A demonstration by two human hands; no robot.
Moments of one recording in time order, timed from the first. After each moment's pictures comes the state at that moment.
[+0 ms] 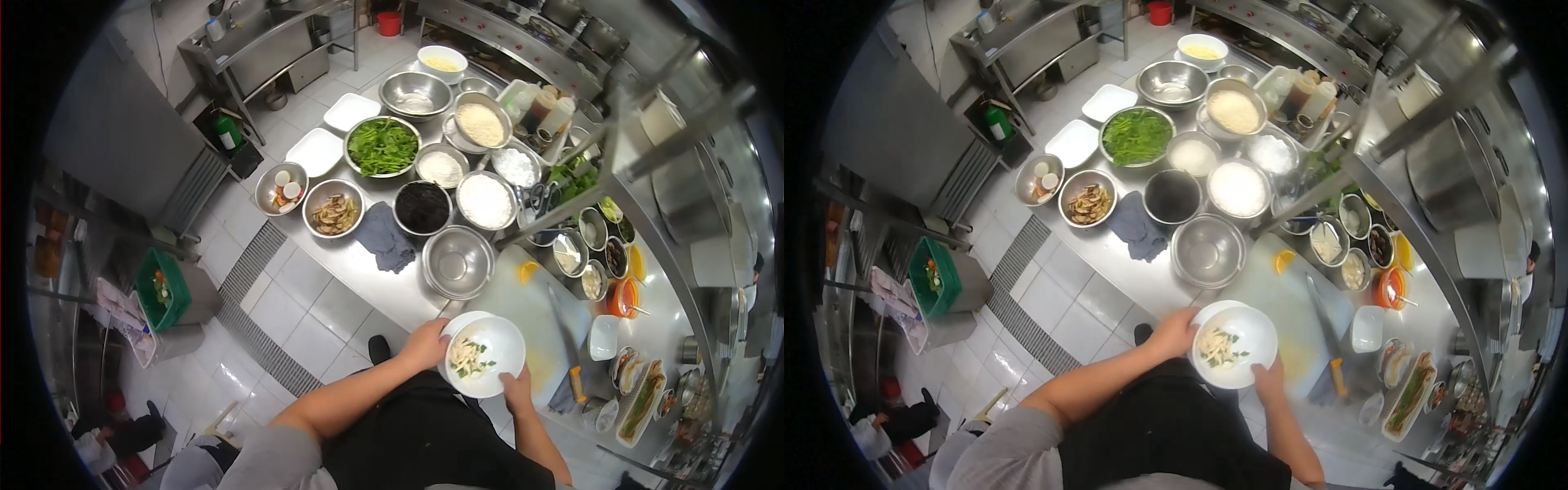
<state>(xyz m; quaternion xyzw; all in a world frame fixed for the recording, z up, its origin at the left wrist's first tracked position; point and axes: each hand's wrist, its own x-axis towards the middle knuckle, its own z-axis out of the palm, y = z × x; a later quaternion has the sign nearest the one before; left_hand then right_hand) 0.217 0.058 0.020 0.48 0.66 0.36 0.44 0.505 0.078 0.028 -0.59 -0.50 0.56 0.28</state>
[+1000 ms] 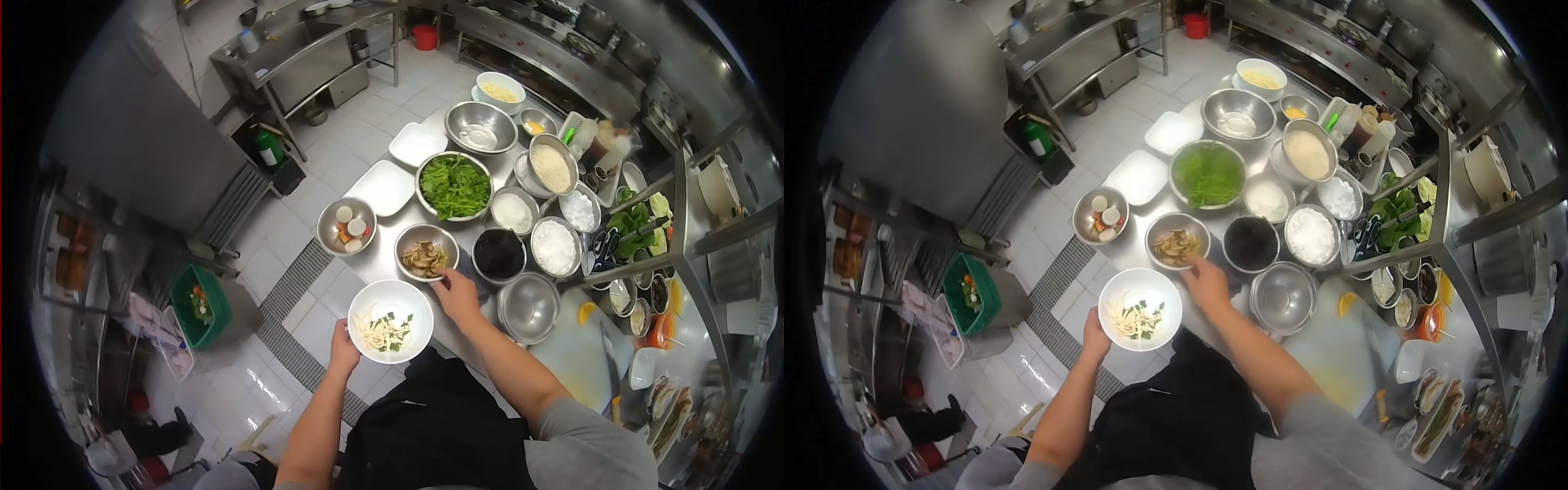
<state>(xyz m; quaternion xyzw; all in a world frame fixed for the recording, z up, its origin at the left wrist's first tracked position) -0.075 -0.053 -0.005 0.24 0.78 0.50 0.30 0.090 0.202 0.017 -0.44 -0.77 0.40 0.22</state>
